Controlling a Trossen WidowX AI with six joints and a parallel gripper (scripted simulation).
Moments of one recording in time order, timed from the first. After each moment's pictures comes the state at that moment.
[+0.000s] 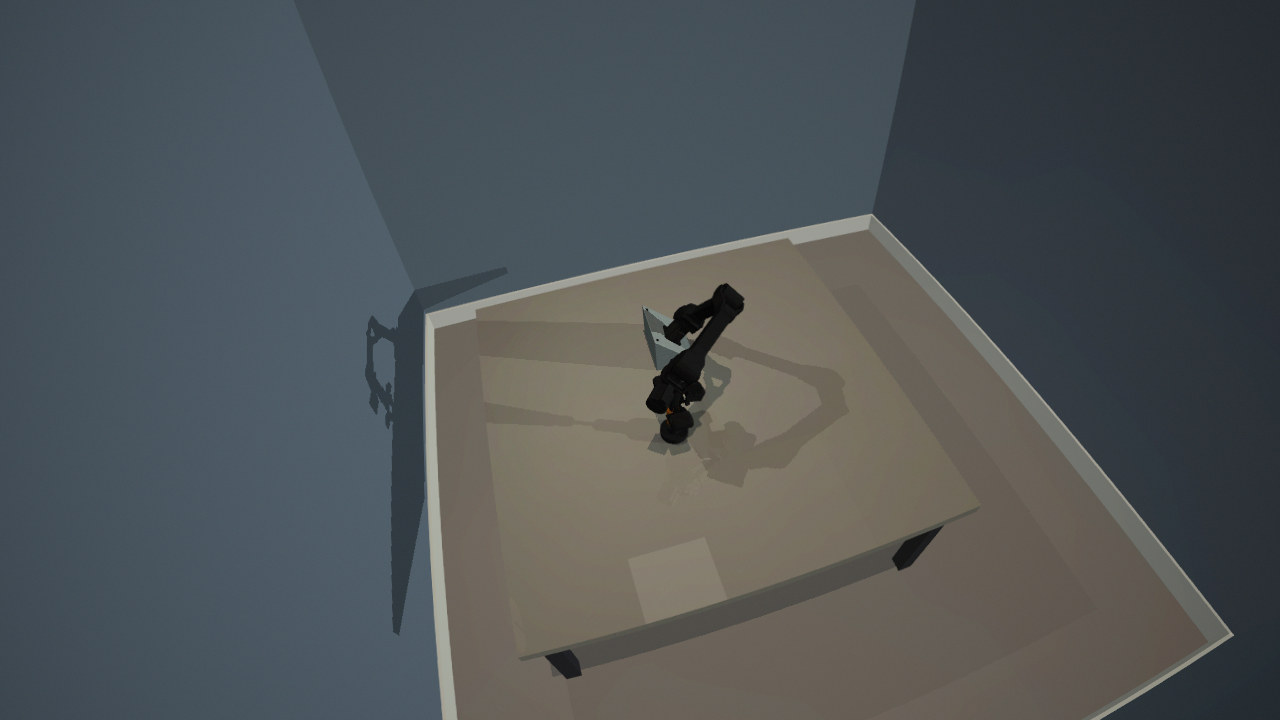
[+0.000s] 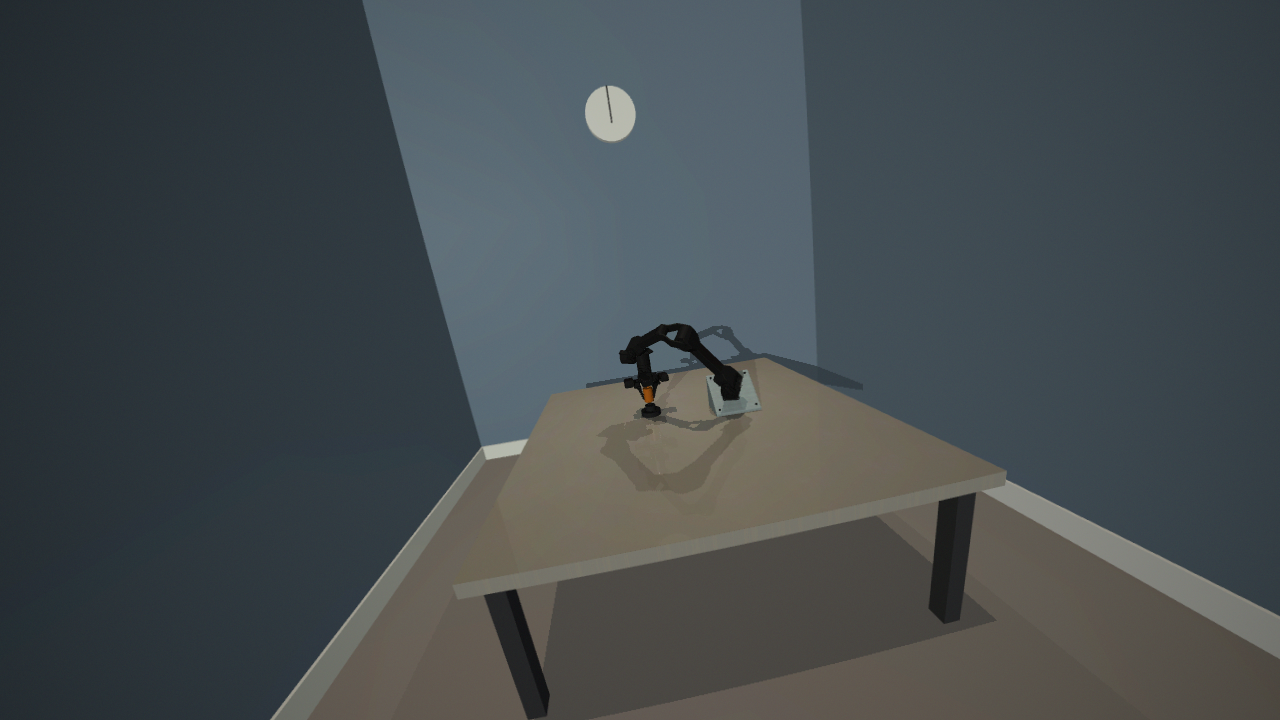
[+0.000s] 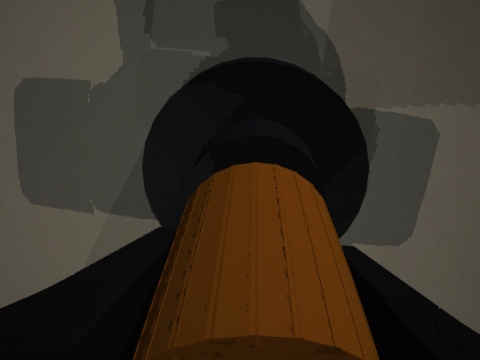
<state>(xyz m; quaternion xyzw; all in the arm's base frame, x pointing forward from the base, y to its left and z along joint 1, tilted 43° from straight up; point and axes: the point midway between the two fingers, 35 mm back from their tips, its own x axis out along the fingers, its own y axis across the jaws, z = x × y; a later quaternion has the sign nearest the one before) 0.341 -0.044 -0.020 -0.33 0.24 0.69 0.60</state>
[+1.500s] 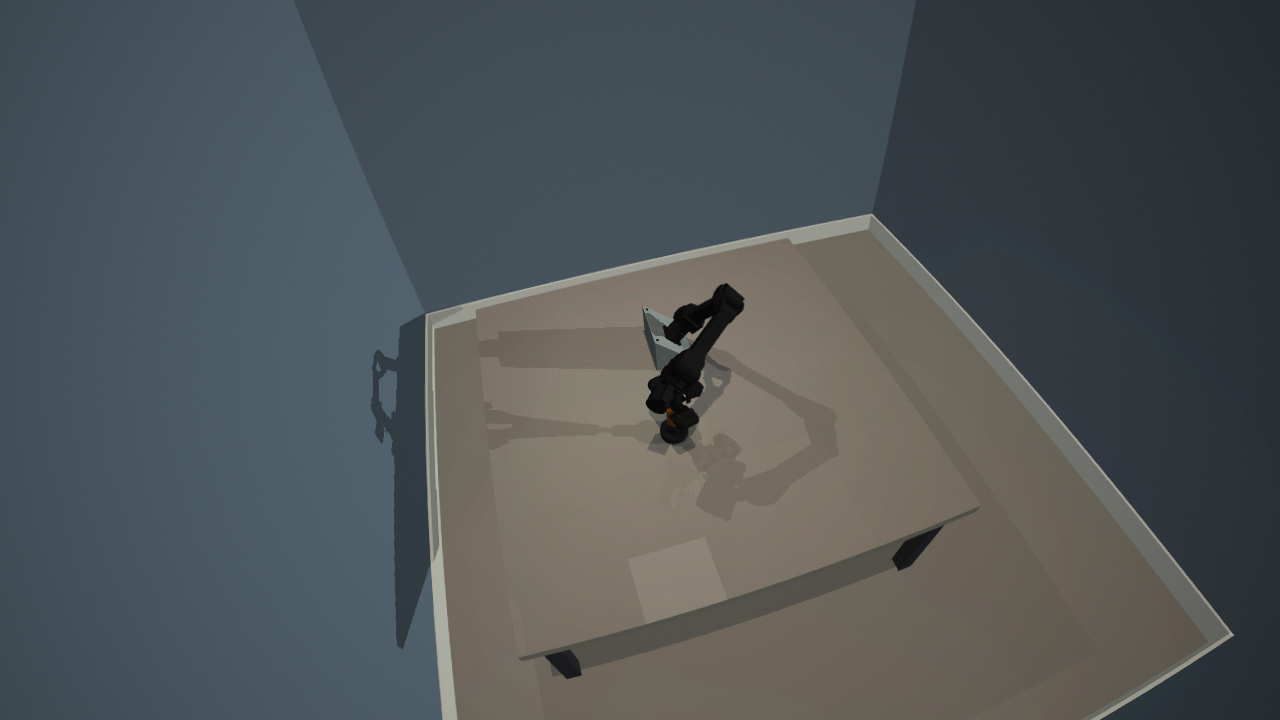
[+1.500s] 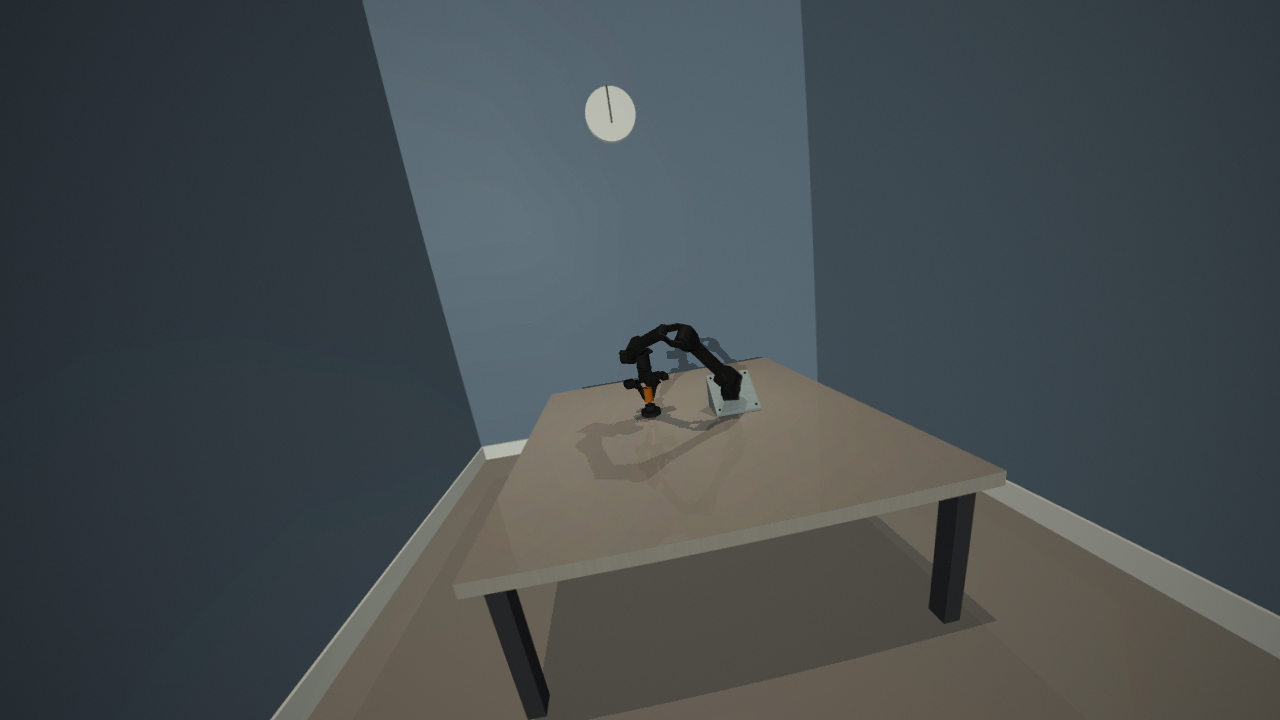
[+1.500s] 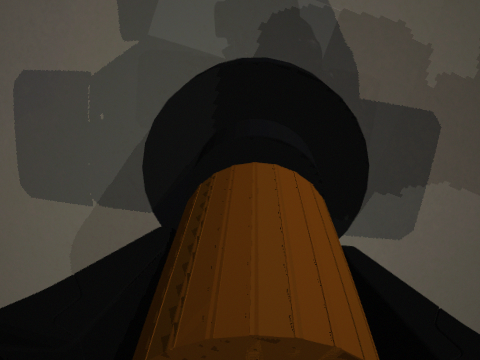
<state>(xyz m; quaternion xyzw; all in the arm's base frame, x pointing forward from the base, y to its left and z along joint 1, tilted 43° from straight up) 0.341 -0.044 -0.020 -0.39 0.17 0.71 0.56</state>
